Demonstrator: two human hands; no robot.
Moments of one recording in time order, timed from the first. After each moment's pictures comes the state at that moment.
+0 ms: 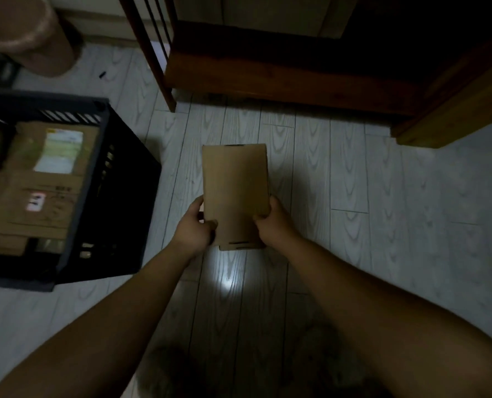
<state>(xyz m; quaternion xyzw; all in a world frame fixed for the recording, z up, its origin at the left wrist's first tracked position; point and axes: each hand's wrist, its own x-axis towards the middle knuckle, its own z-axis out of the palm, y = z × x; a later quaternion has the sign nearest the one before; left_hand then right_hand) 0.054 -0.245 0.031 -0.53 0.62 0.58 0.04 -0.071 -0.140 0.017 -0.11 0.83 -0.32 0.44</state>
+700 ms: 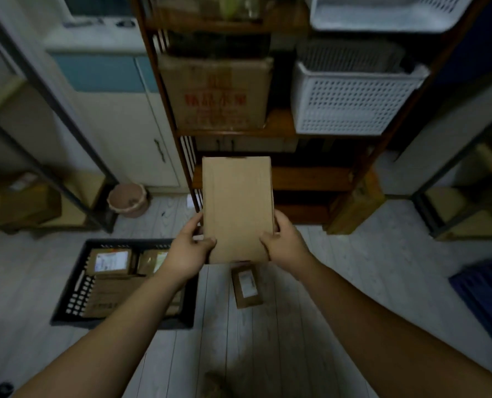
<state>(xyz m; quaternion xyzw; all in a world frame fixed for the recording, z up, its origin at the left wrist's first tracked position) 0.147 -0.234 0.620 -0.39 0.70 0.59 -0.09 0.019 -0.089 0.626 -0.20 0.79 -0.48 0.32</state>
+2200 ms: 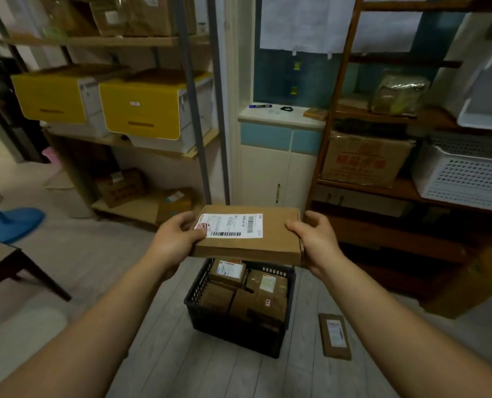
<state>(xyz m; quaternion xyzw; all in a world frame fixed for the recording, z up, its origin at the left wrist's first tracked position) 0.557 -0.374 0.749 -0.48 0.63 0.54 -0.28 0.348 -0.246 0.742 -0.15 0.69 -0.62 0.36</state>
